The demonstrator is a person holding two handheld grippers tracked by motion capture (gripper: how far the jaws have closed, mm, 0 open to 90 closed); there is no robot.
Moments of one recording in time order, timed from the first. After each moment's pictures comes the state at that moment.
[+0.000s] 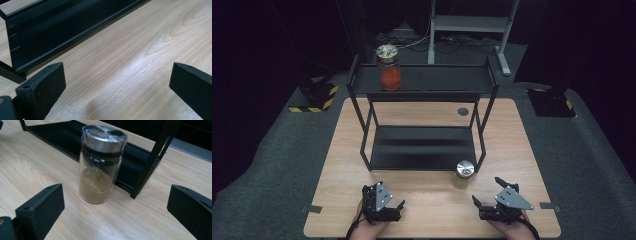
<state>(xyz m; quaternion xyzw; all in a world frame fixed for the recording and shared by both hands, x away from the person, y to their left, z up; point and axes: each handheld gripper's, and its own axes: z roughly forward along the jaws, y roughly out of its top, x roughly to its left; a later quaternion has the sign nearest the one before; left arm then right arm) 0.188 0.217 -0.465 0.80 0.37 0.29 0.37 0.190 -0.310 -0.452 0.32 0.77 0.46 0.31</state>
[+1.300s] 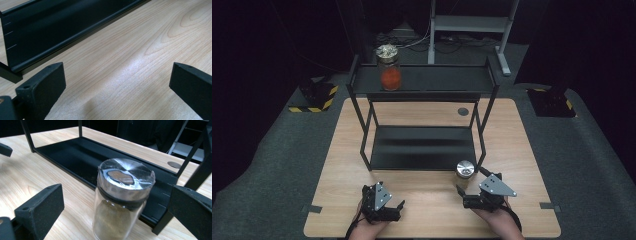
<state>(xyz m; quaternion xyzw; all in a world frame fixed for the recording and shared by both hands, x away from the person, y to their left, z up) 0.191 0.222 -0.464 0.80 0.38 0.27 0.38 0.221 -0.273 -0.451 0.32 0.75 0.50 0.29</state>
